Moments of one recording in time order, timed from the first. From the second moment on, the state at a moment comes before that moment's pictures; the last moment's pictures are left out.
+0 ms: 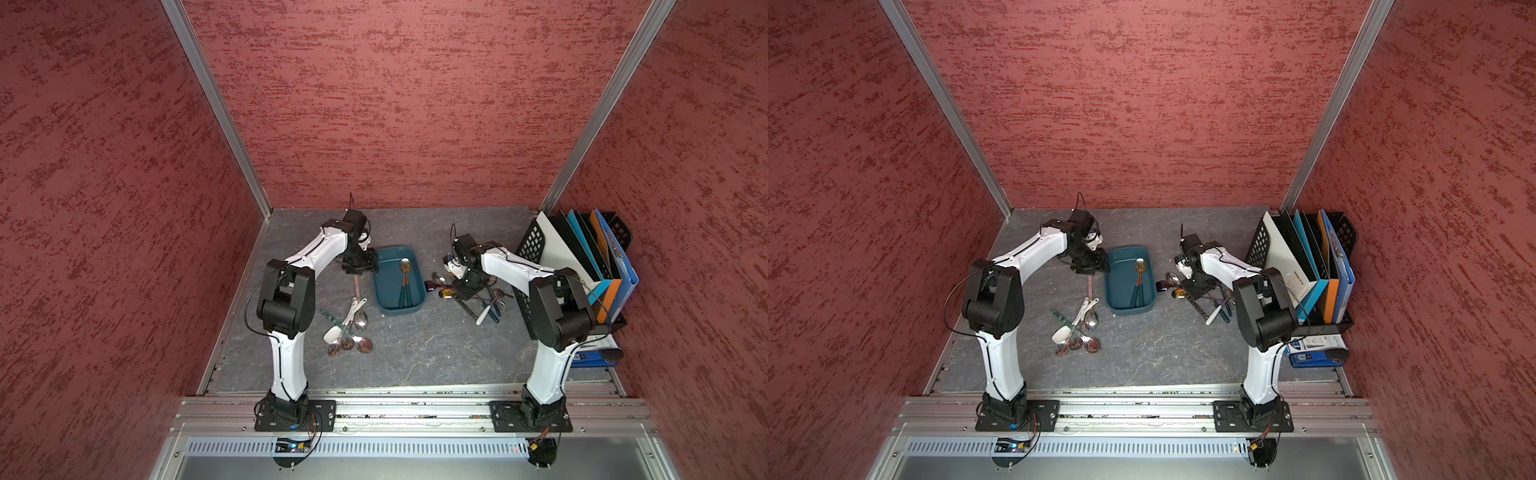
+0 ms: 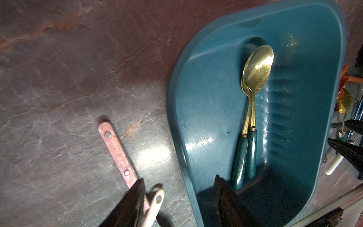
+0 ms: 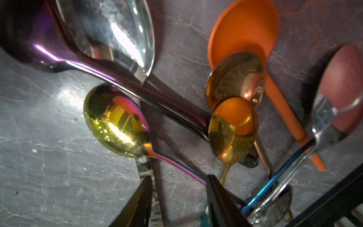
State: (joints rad) left arm -0.30 2.00 1.63 -0.97 0.26 -0.26; right arm 0.34 1.91 1.33 -0.88 0.05 -0.26
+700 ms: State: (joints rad) left arm -0.29 1.98 1.61 -0.96 0.26 -0.26; right arm 0.33 1.93 1.29 -0.84 0.03 -0.29
